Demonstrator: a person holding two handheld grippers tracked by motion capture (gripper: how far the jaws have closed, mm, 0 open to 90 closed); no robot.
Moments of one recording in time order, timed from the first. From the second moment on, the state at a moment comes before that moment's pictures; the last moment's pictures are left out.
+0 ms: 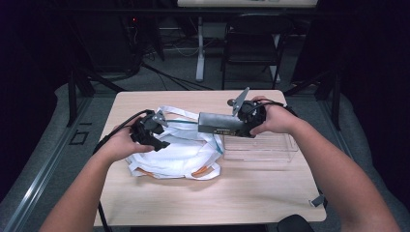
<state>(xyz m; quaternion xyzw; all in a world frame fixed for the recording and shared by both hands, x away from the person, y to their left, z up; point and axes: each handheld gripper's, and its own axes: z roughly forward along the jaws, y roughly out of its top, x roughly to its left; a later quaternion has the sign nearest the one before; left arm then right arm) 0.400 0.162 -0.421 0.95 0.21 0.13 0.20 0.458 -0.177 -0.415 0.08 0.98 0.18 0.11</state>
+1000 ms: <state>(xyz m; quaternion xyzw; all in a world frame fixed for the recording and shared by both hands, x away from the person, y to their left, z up) 0.371 0.201 -0.465 0.89 0.35 0.15 0.24 0.468 -0.197 -0.413 0.08 0.97 0.17 0.12</state>
